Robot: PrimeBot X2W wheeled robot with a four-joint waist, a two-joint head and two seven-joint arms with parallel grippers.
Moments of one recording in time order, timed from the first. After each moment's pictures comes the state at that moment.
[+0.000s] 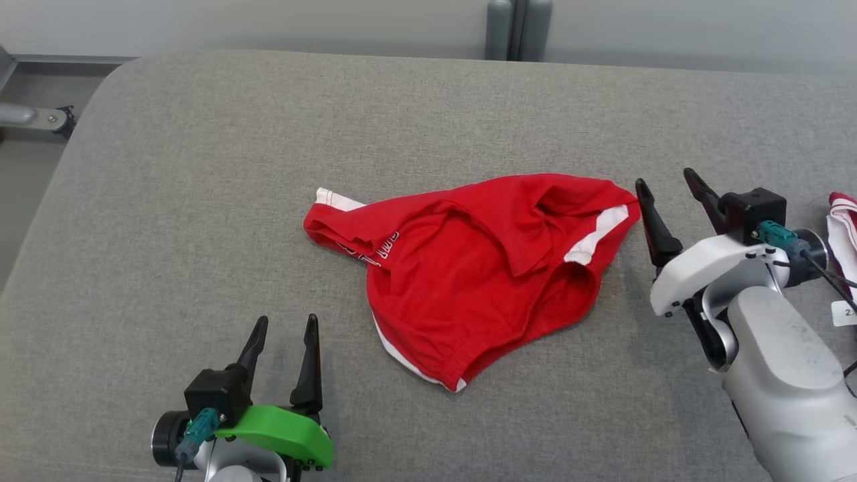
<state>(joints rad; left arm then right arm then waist) -0.11 0.05 -0.22 0.35 -0.31 -0.03 -0.26 -0.58 -0.25 0.22 0.72 0.28 0.13 -0.26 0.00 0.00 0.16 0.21</state>
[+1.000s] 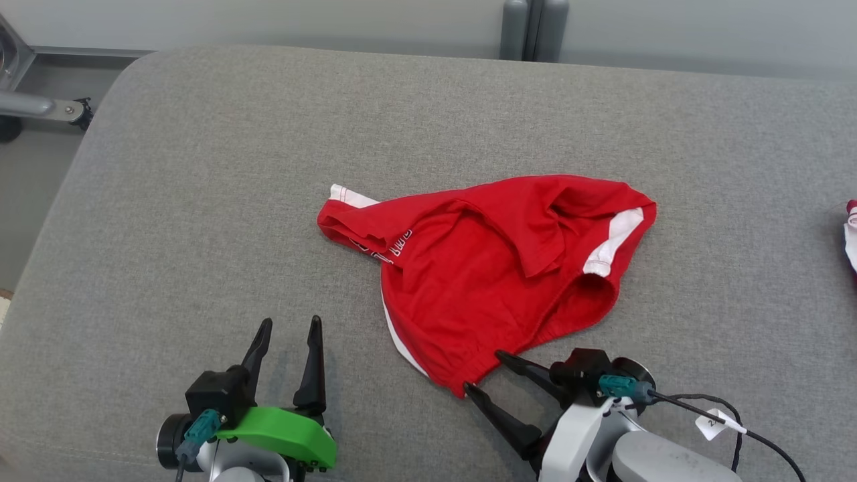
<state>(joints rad) -0.11 0.05 -0.23 0.35 -0.34 -0.03 -0.26 -0.42 -0.31 0.98 0.45 0.64 0.13 -0.26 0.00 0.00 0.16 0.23</state>
